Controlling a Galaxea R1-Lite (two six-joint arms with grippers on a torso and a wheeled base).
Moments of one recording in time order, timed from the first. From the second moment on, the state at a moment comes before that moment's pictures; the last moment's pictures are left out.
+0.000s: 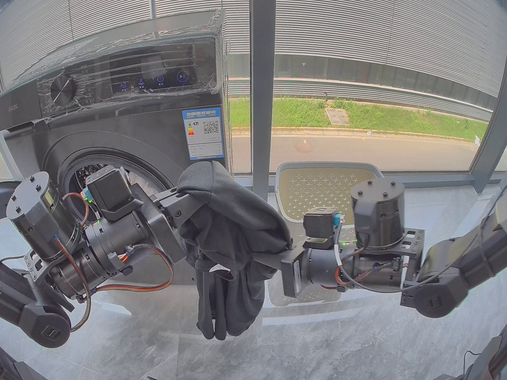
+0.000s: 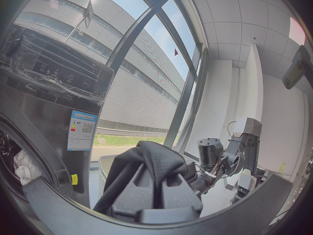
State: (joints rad) left arm -0.56 1.59 -0.47 -1.32 -0.34 -0.25; right arm 0.79 1.86 -0.82 -0.70 0.20 0.21
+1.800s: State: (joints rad) left arm -0.48 1.62 -0.33 -1.35 -0.30 -0.25; right arm 0.74 1.31 -0.66 -0.57 0.34 0.21
